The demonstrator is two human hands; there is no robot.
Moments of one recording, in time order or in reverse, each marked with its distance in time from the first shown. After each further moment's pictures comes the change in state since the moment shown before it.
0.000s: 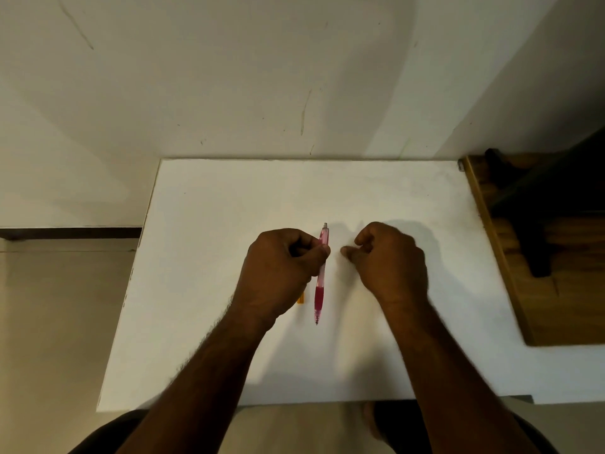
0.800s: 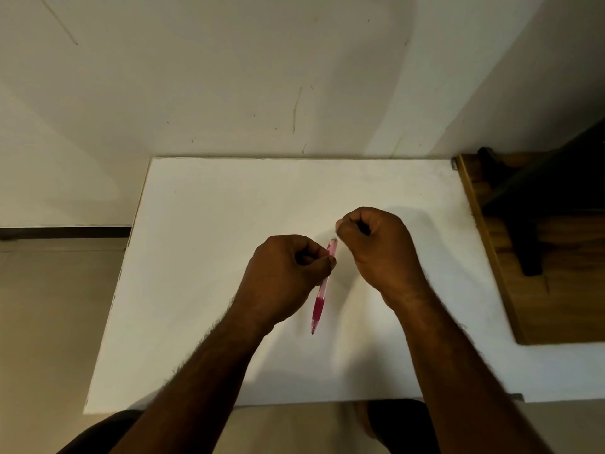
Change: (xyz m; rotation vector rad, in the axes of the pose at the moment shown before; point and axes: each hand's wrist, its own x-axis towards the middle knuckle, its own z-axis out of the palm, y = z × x) left_hand -0.001 -0.002 0.014 0.101 -0.088 0.016; right_hand 0.004 -0.011 -0.015 0.441 -0.071 -0.144
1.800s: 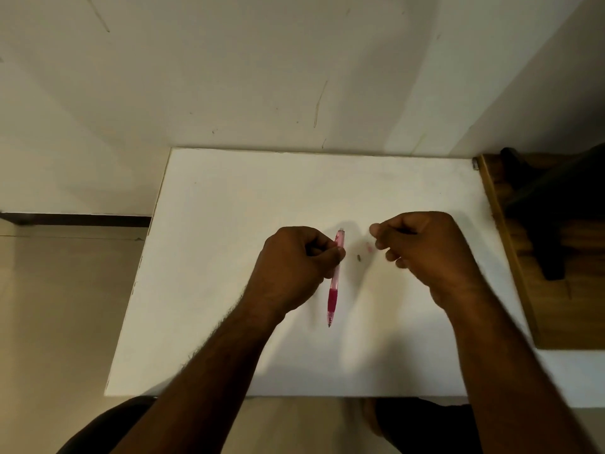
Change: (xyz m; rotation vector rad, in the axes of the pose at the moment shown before) left_hand 0.001 -0.006 -0.012 -0.050 0.010 -0.016; right_hand -0.002 0.003 -0.032 0.084 -0.093 0.199
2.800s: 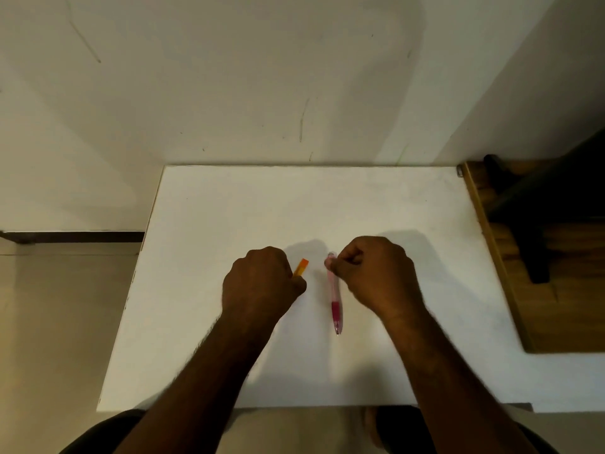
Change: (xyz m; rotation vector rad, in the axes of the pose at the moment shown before) left_hand 0.010 -0.021 -0.003 0.726 0.168 -0.094; right_hand -0.009 0.008 0.043 -0.455 0.027 -0.046
